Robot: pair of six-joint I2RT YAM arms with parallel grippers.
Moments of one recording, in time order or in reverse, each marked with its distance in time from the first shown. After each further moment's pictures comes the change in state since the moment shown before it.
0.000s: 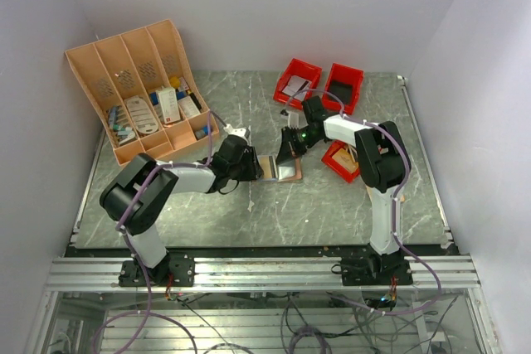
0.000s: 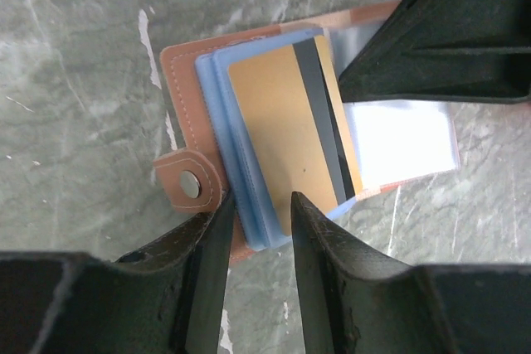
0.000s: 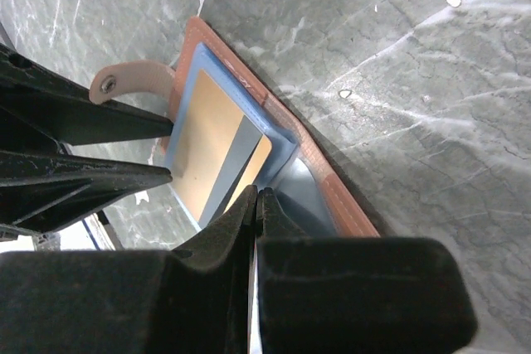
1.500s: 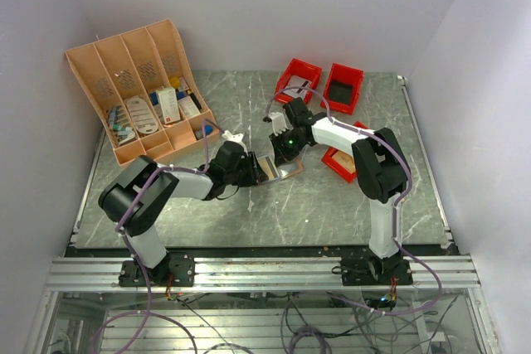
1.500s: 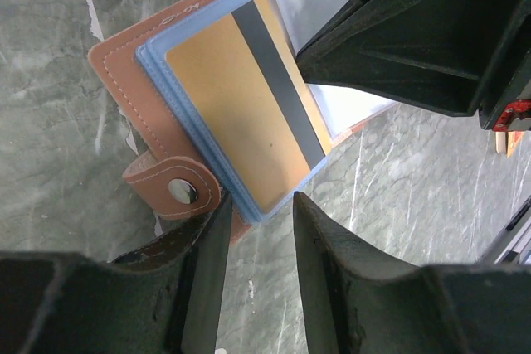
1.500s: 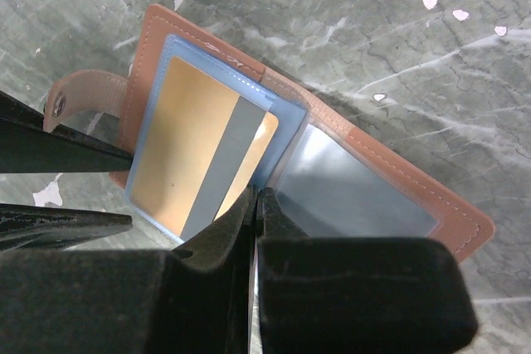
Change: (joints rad) left arm -0.008 -0.012 -0.092 0.146 0.103 -0.106; right arm 0.149 -0.096 -0.005 -0.067 0.349 -0.192
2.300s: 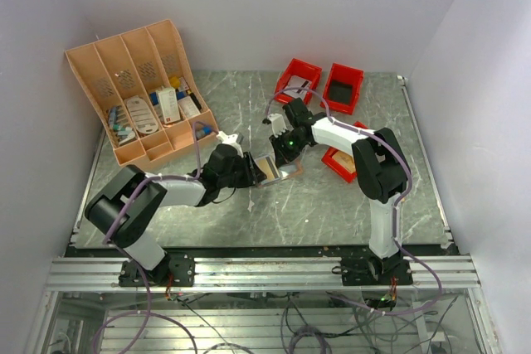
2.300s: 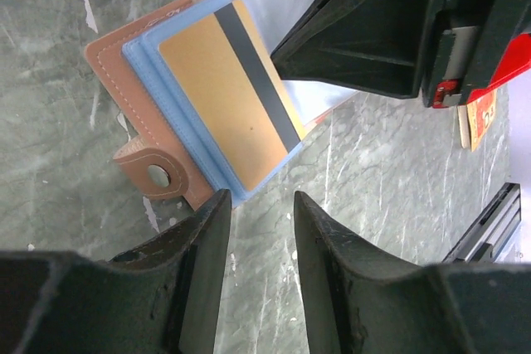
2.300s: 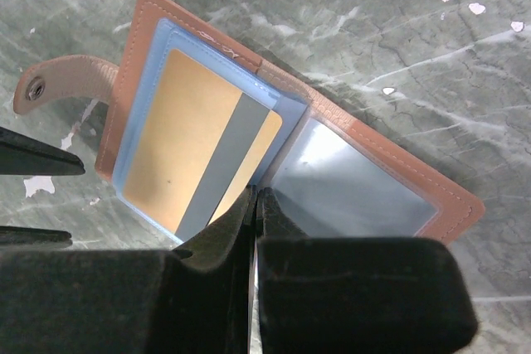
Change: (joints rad) left arm 0.000 -0.115 -0.084 0.051 -0.011 -0.019; right arm 0.000 -0.002 0.001 -0.023 -0.002 -0.048
